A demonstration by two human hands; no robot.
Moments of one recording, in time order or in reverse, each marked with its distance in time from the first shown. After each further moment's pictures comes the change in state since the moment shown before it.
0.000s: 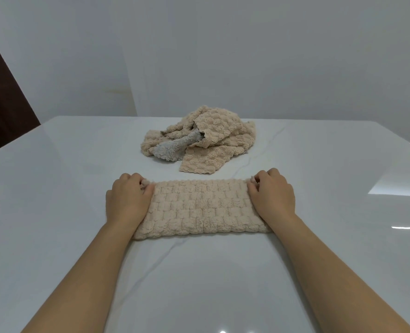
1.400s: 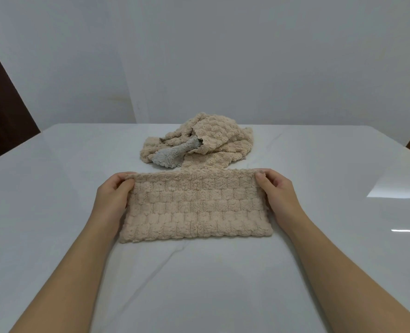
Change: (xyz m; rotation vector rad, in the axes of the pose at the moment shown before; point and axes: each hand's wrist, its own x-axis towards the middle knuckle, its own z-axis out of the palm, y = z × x) left_hand 0.000 0.004 -0.031 -1.060 -0.071 -0.351; right_hand -0.004 0.007 -0.024 1.367 -0.156 0.140
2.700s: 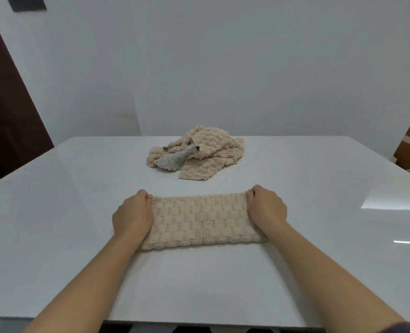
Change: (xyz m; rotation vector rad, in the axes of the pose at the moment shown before) left_hand -0.054 -0.014 0.002 1.155 0.119 0.309; right_hand -0.043 0.000 -0.004 -1.251 0.180 0.004
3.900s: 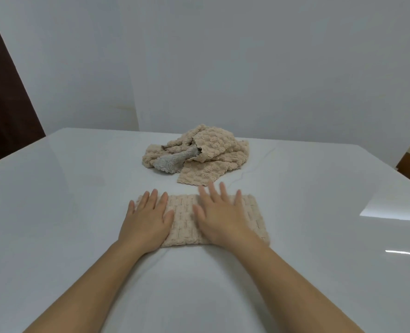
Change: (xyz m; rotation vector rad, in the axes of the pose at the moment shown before) left_hand 0.010 0.016 0.024 0.170 -0.416 0.251; right_hand -0.007 -0.082 0.028 -0.180 -0.337 -0.429
